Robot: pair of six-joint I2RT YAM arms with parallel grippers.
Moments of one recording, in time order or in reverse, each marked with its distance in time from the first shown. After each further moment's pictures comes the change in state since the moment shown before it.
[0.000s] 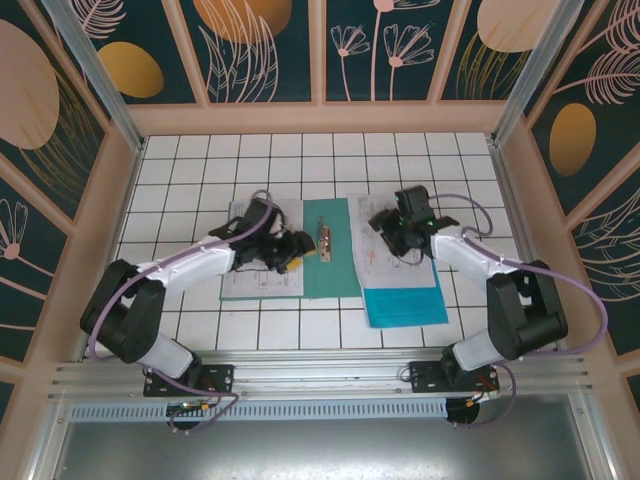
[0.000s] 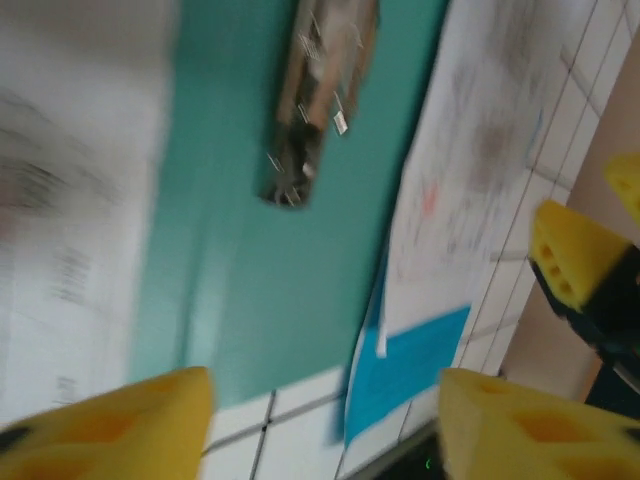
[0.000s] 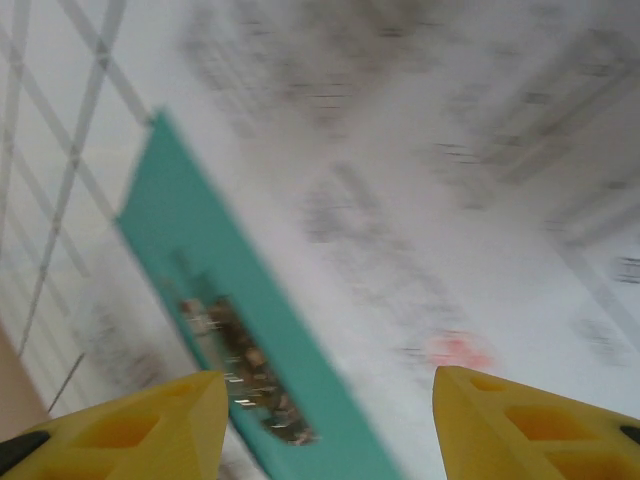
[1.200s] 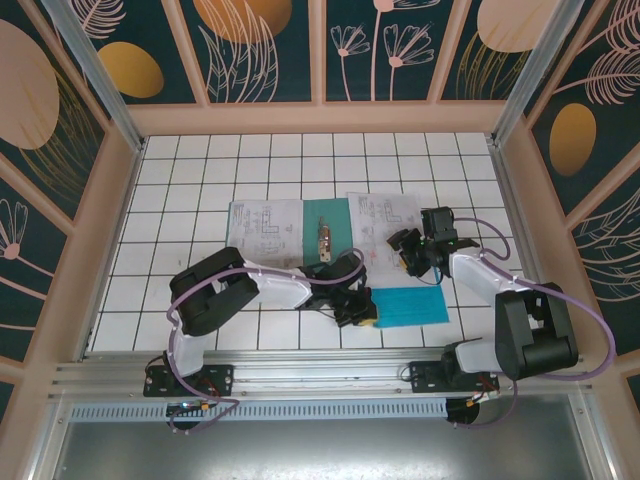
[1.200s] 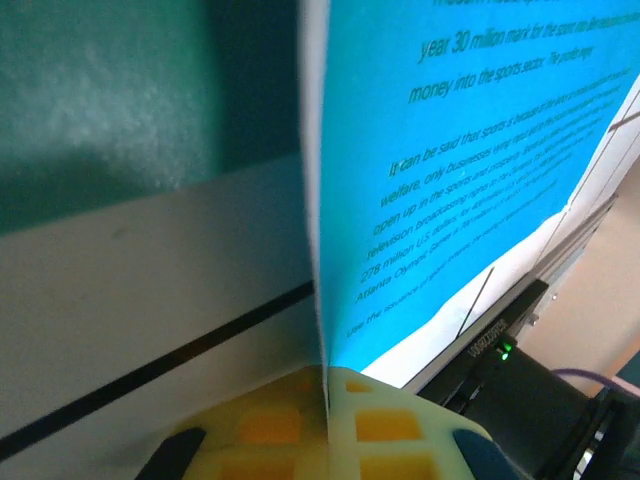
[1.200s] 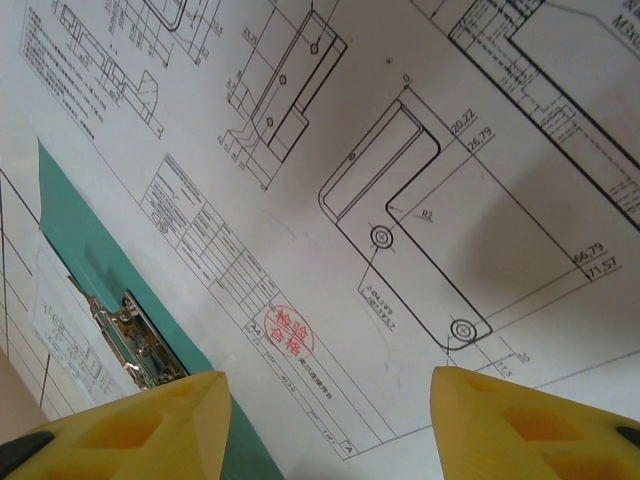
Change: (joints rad) left arm -0.468 0.427 0.145 0.290 0.024 -0.262; right arm -0.138 -0.111 -0.188 0.040 -0.121 -0.061
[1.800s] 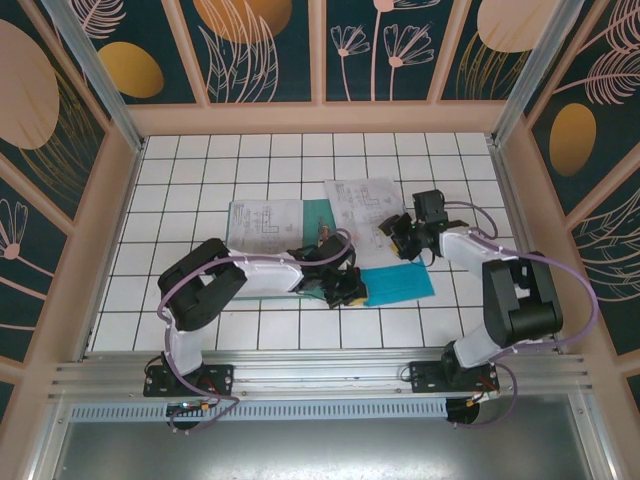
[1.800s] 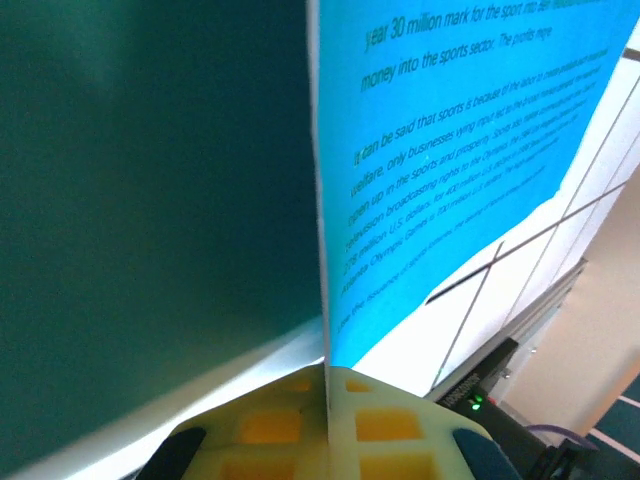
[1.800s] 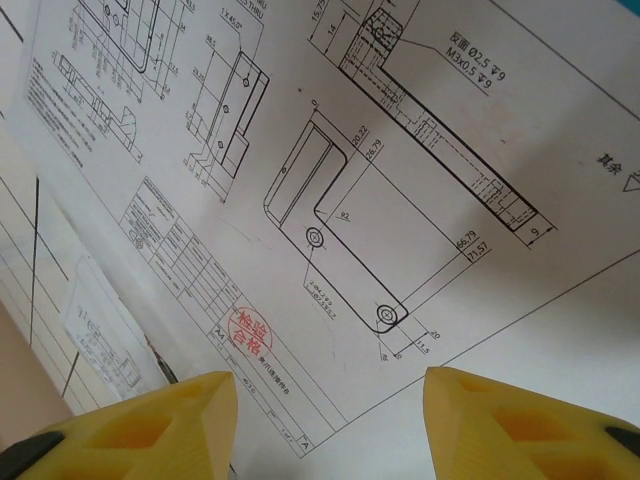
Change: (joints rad) left arm 0.129 -0.041 0.033 -0.118 -0.016 0.089; right arm 0.022 0.214 0.183 0.044 -0.044 -0.011
